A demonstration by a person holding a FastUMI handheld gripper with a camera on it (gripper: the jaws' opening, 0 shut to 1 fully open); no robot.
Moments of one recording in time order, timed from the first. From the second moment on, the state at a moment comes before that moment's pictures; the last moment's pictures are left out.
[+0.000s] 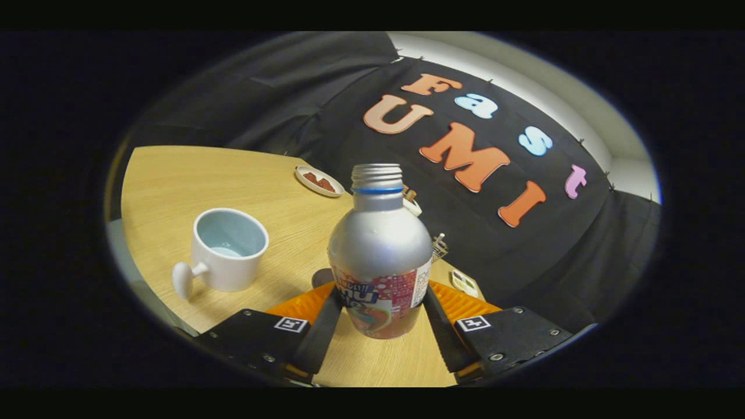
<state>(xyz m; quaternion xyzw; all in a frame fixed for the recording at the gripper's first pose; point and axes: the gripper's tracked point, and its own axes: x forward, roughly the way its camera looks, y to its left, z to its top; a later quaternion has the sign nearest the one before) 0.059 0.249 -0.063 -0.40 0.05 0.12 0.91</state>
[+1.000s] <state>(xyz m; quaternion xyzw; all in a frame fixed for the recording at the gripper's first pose) 0.053 0.275 -0.059 -0.65 -0.02 0.11 0.75</state>
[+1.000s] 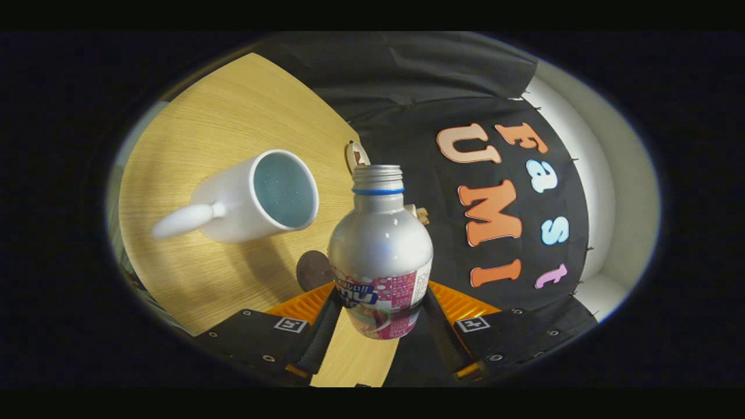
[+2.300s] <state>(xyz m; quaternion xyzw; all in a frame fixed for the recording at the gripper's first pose) 0.067 0.267 -0.046 -0.78 -0.05 0.10 0.62</state>
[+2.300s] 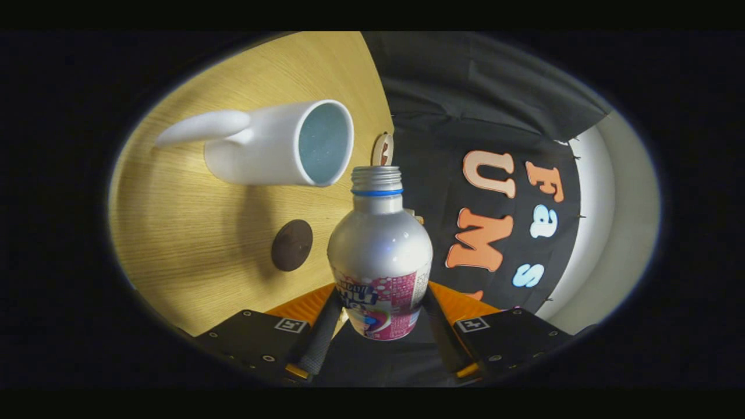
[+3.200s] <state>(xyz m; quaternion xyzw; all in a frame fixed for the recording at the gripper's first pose) 0.066 0.284 -0.046 -0.81 -0.06 0.12 0.57</state>
